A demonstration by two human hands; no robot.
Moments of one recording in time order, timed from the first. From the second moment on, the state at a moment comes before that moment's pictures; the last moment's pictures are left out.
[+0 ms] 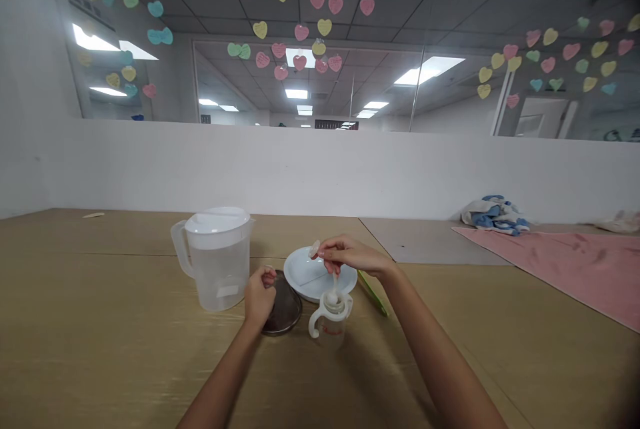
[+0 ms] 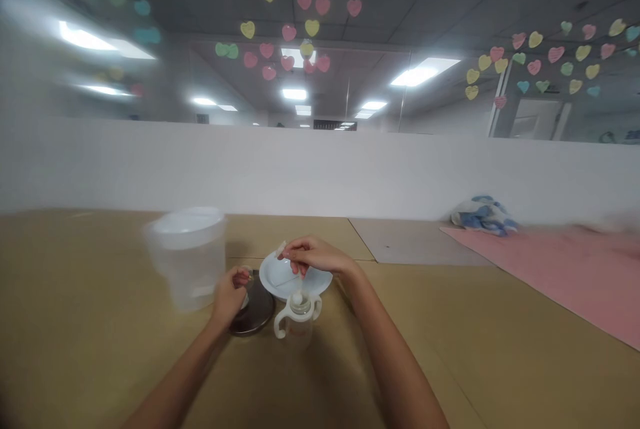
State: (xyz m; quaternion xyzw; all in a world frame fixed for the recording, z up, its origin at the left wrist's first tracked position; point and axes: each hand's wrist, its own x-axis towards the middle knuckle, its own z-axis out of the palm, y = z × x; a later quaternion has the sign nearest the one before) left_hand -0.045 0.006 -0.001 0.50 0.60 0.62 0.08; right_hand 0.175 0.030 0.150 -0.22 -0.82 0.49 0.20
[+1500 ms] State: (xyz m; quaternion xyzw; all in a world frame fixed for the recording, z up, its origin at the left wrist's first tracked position) left_hand -0.003 -0.030 0.024 0.65 0.38 0.57 -0.33; right_hand 0.134 0.008 0.124 -0.21 -0.89 0.25 0.30
